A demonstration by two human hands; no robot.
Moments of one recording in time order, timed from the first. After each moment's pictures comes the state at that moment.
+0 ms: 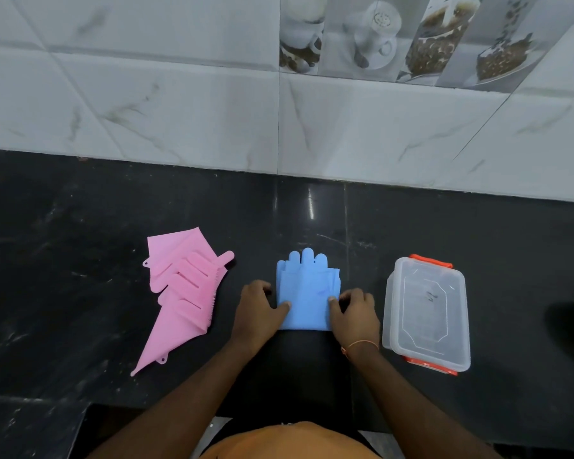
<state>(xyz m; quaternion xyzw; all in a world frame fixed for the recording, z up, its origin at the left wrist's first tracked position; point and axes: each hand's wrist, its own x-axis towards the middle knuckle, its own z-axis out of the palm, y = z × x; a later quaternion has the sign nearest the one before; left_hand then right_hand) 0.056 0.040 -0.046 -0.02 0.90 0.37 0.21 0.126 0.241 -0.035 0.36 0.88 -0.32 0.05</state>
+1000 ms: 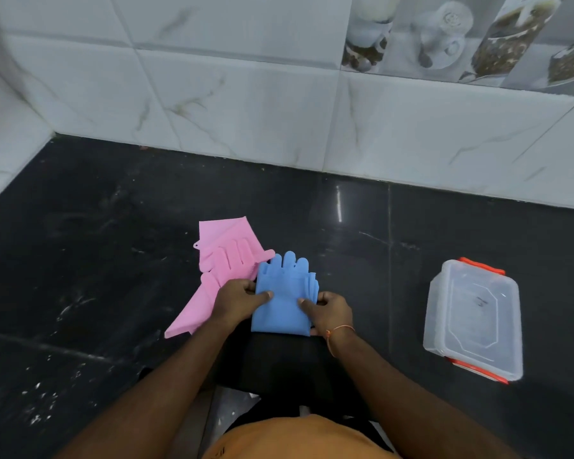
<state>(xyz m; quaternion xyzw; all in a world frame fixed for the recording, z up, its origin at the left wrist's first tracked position) 0.037 -0.082 -0.032 -0.13 0.83 0.46 0.28 0.098 0.128 -0.043 0.37 0.71 -0.58 0.17</state>
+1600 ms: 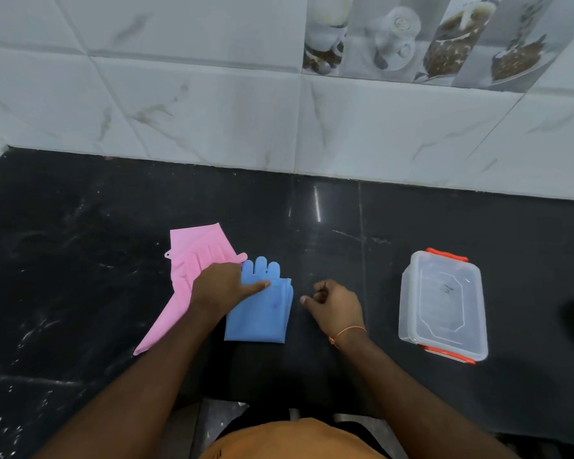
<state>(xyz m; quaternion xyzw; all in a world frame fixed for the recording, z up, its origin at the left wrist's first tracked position) 0.000 -0.063 -0.012 0.09 0.97 0.14 0.17 0.111 0.174 -0.008 0.26 0.88 -0.39 0.08</state>
